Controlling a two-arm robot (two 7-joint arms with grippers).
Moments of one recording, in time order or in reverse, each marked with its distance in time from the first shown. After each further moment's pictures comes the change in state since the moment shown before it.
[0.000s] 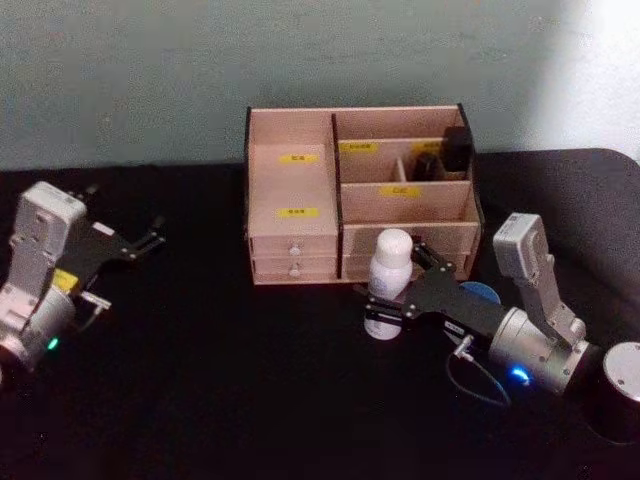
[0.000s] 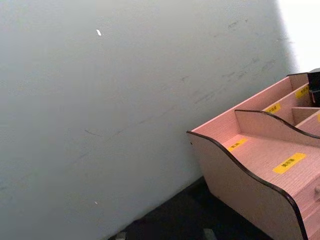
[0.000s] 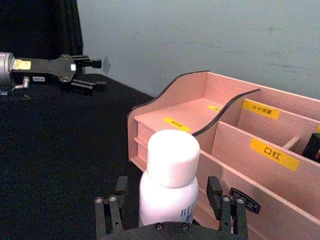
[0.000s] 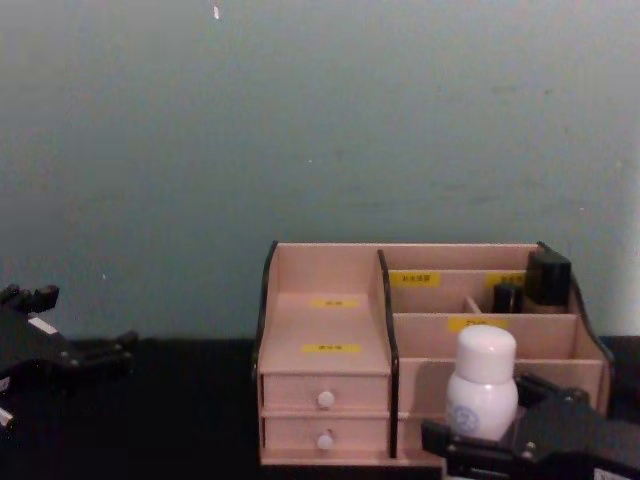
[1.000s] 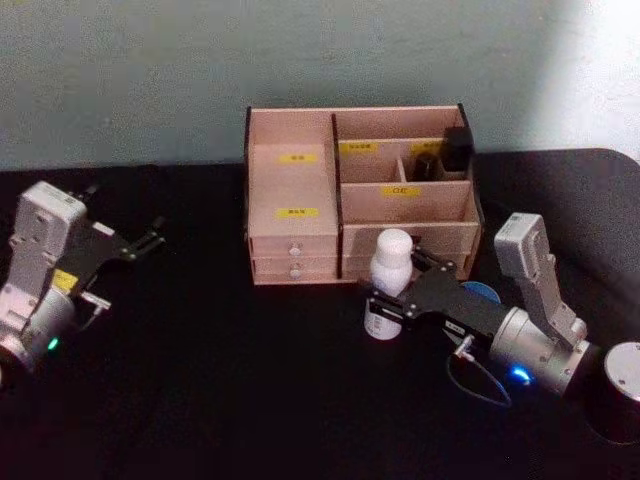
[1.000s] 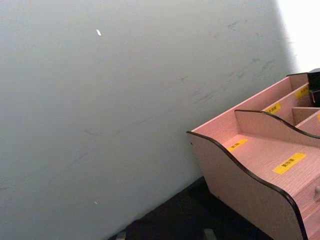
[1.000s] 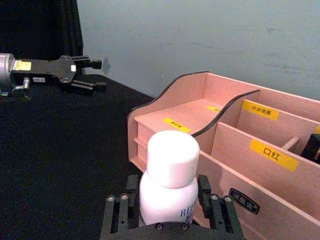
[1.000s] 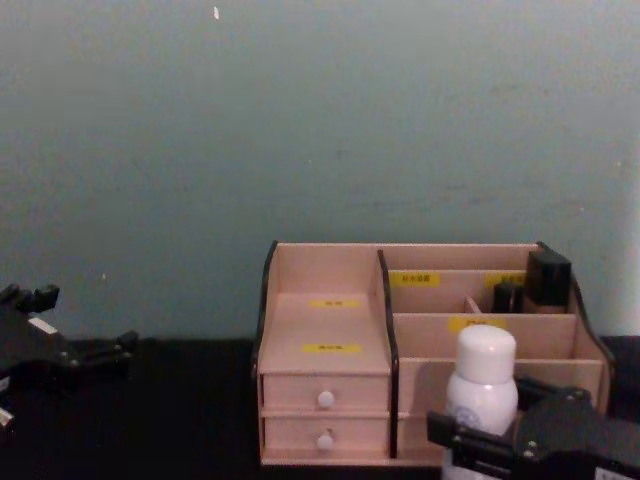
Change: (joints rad) left arm 0.000 0.000 0.000 0.000 0.000 0.000 0.000; right arm -0.002 0.002 0.000 -0.003 0.002 -0.001 -0.001
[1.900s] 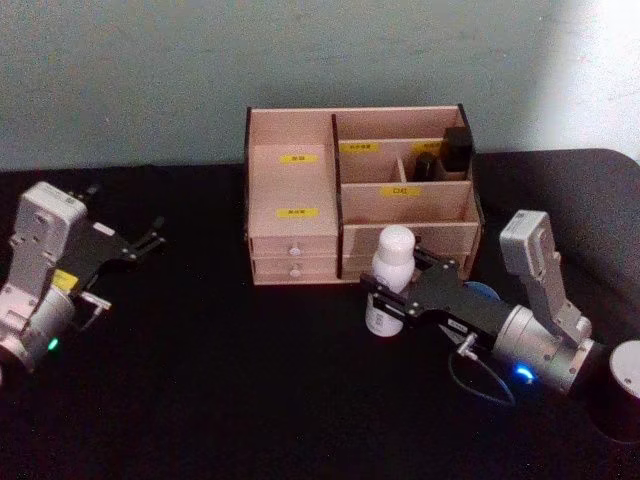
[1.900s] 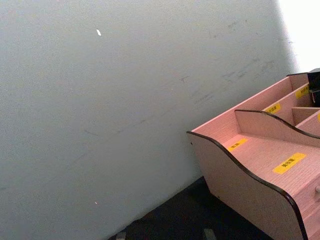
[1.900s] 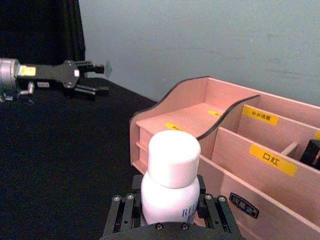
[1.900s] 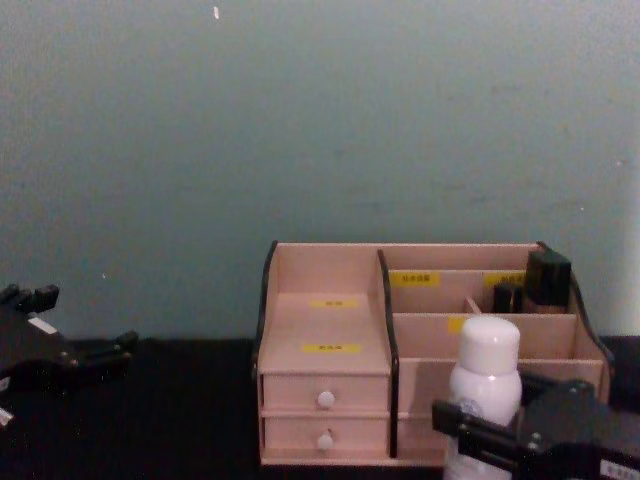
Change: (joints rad) left arm 0.000 0.000 0.000 0.000 0.000 0.000 0.000; right arm -0.010 0.006 0.010 -0.025 0.005 0.006 0.008
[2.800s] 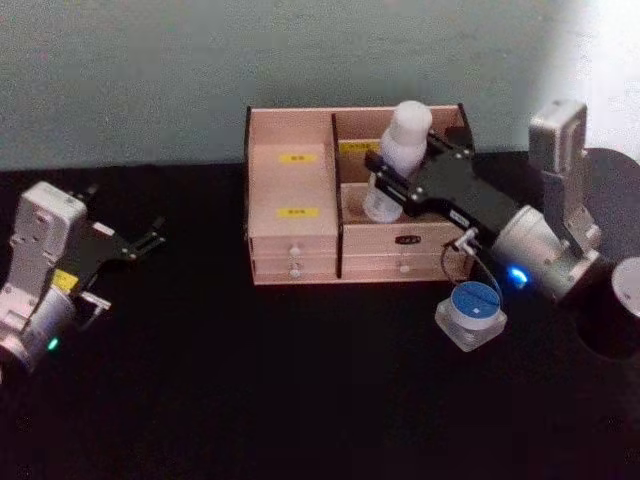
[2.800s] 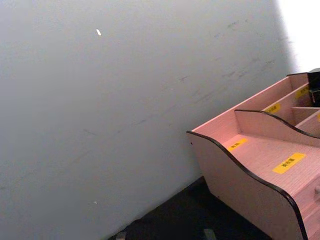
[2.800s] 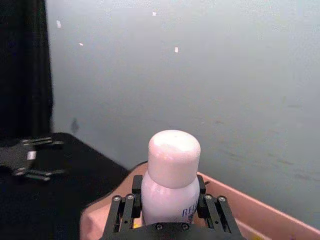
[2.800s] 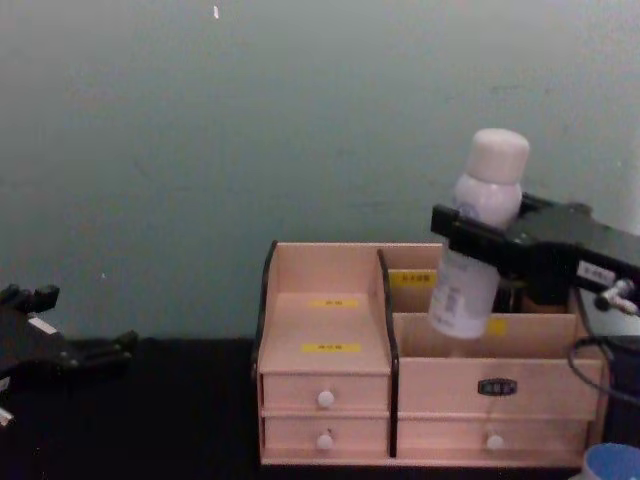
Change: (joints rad) left arm 0.000 0.000 0.000 0.000 0.000 0.000 0.000; right arm 0.115 -0.057 0.061 -0.054 0.016 0.007 -0.084
